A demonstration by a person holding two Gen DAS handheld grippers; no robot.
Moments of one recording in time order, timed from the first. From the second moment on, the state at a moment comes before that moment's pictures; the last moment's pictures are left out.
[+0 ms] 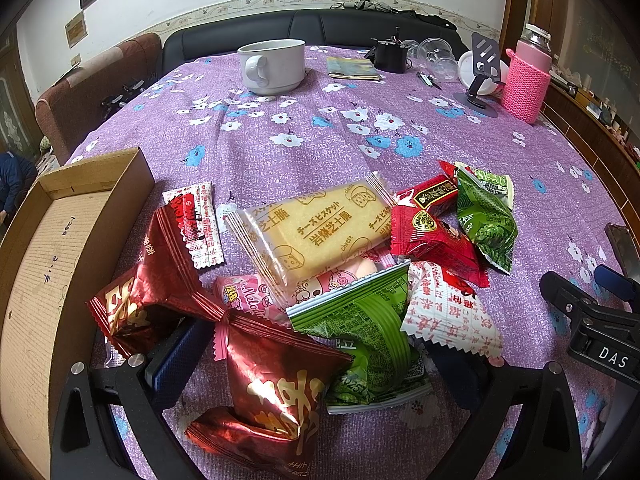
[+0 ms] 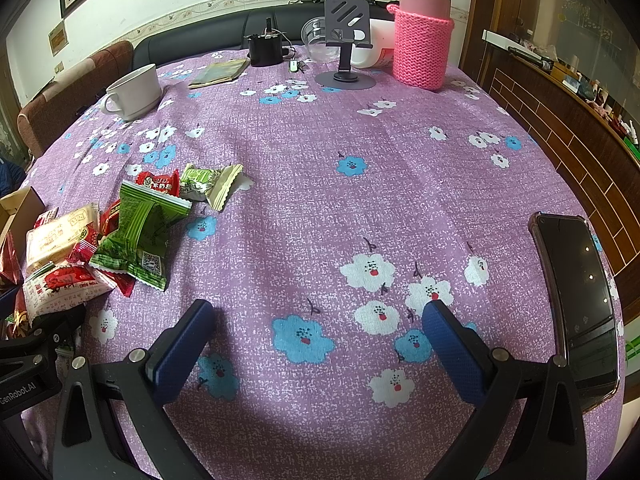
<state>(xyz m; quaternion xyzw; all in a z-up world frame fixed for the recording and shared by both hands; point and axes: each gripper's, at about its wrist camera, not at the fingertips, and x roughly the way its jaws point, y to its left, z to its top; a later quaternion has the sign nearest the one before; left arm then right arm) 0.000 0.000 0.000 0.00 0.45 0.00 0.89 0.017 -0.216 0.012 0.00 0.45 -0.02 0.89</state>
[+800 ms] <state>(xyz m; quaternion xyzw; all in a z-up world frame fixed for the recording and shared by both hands) -0.099 0.012 0.055 -0.02 0.36 -0.08 0.93 -0.003 -0.214 0.014 -0.01 0.48 -0.01 0.88</state>
